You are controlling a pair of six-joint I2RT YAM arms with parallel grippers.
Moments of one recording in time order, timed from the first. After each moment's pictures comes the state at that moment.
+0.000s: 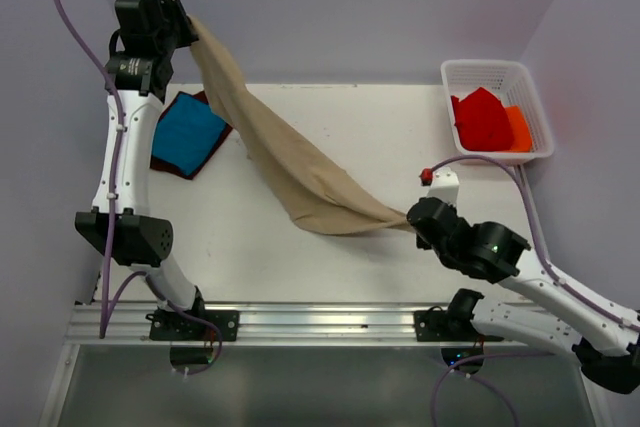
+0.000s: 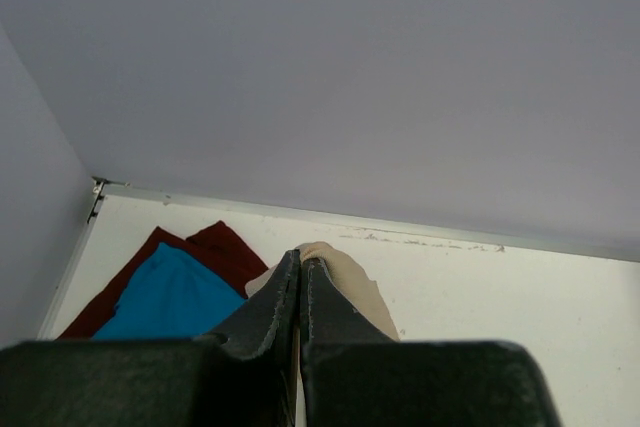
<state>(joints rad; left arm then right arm) -0.04 1.73 2.10 -0.54 -0.08 -0.21 0.94 0.80 0.97 -1.05 0.73 0.62</state>
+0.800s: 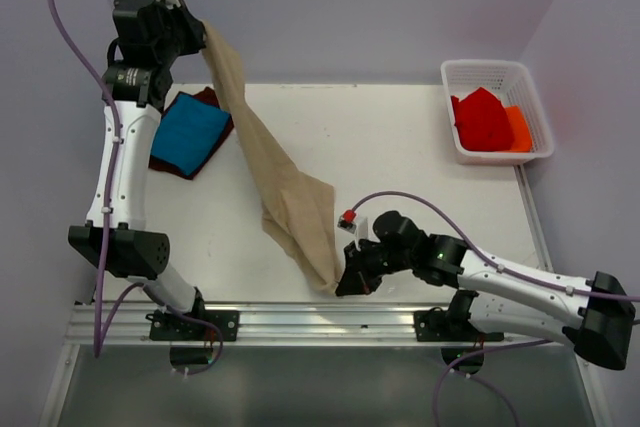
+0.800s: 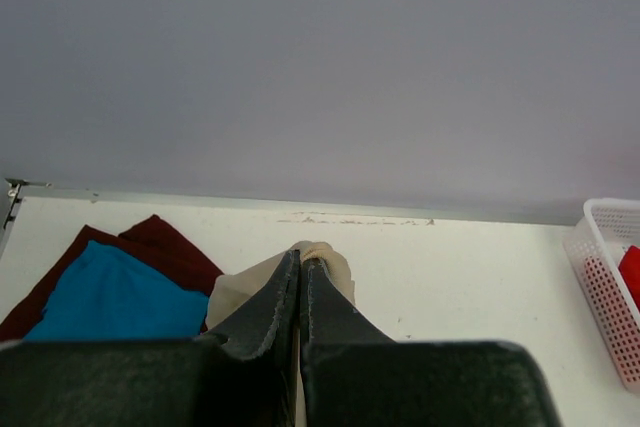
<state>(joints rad) -0.06 1.65 2.03 -0.53 0.05 -0.27 1.02 0.95 0.59 -0.34 -0.42 0.58</state>
